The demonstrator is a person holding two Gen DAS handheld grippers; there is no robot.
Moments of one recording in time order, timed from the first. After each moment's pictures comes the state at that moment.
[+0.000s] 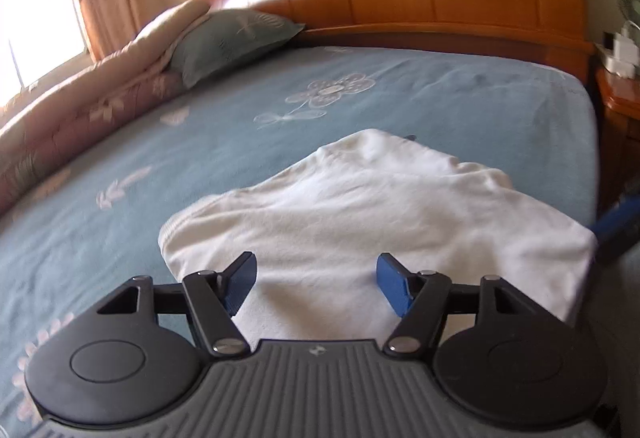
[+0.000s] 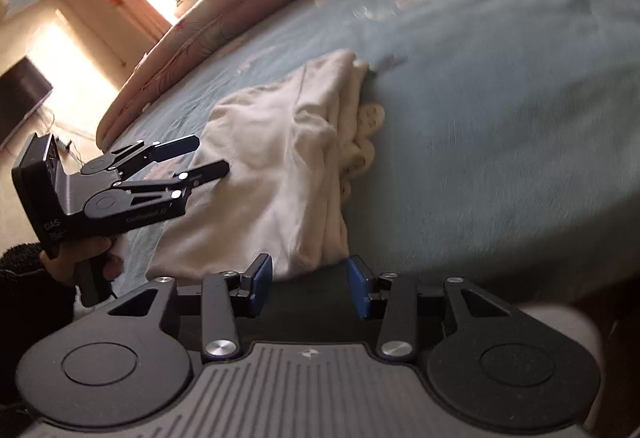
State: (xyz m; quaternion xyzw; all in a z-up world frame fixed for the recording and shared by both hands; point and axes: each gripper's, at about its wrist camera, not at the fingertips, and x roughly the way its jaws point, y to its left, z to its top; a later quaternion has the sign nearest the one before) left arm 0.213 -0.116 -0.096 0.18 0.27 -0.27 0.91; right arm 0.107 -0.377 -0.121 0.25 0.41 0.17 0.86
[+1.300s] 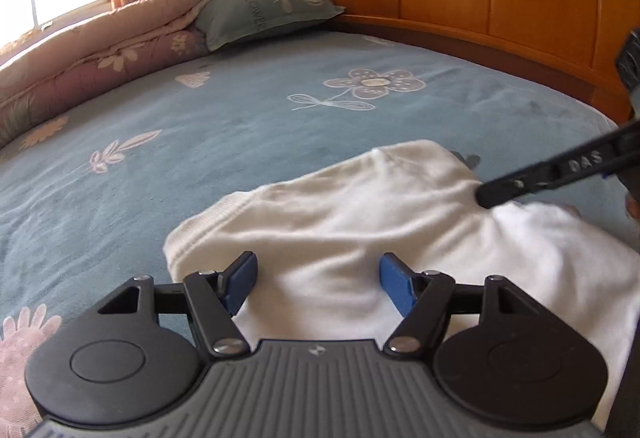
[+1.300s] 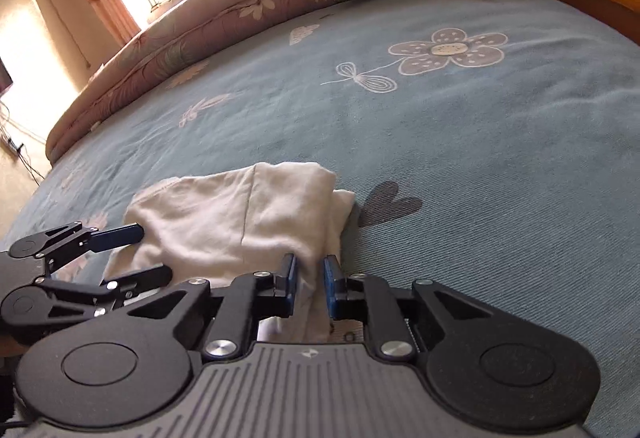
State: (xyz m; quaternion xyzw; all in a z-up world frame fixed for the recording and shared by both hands) left arm 0.280 -0.101 -0.099 0.11 0.31 -0.26 0.91; right arm 0.264 -0.358 -0.114 0.17 0.38 0.12 0.90
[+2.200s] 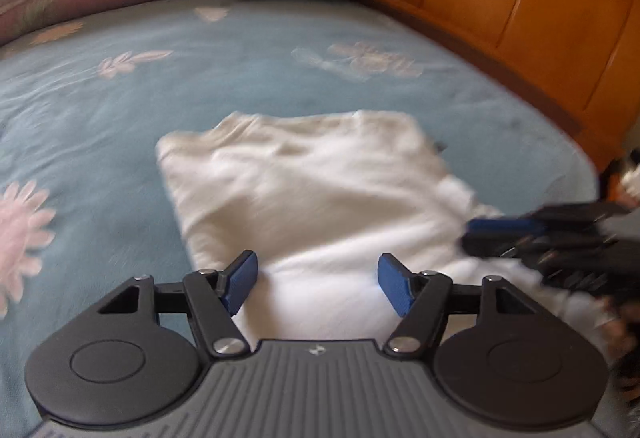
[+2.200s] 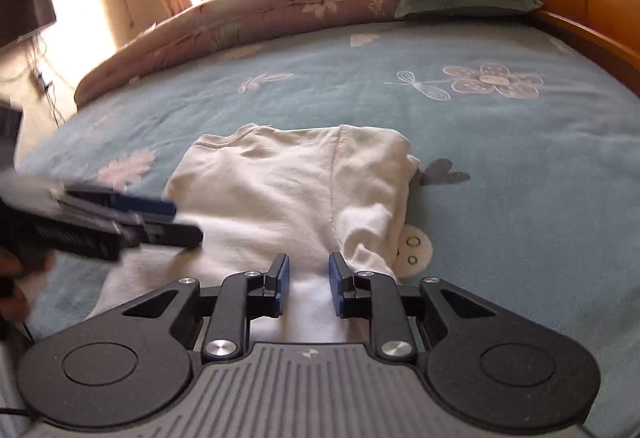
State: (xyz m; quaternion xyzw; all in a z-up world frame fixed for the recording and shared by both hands) left arm 0.235 -0.088 -0.100 0.01 0.39 -0.23 0.89; right arm 0.194 -0.317 -0.105 0.08 0.36 0.15 0.92
